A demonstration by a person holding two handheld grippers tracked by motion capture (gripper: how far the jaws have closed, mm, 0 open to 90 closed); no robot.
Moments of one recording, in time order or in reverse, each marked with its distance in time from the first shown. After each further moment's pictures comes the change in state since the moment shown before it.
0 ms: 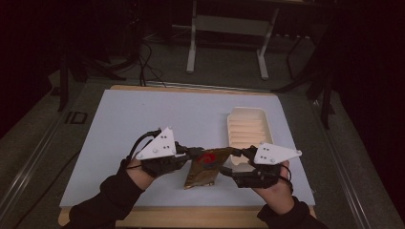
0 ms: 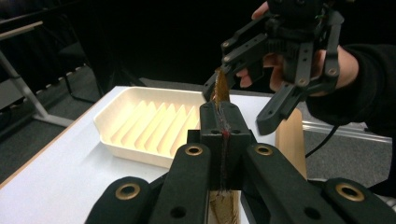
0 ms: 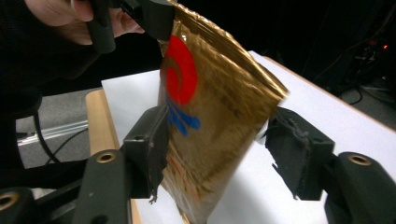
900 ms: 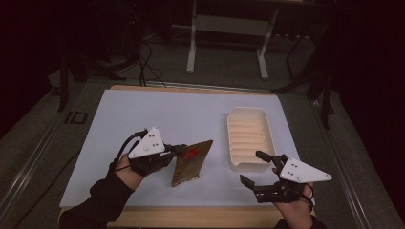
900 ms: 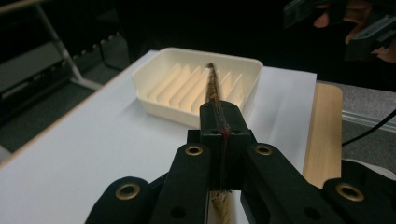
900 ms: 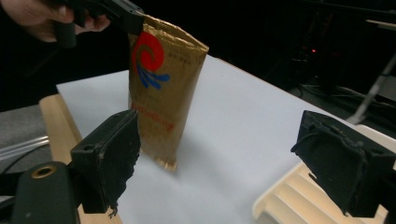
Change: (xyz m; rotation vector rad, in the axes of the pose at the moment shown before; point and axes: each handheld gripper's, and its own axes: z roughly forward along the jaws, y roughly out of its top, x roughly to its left) left arm 0.012 -0.025 -0.016 0.090 0.115 -0.055; right arm 0.009 -0.032 -0.050 -0.061 -0.208 0.030
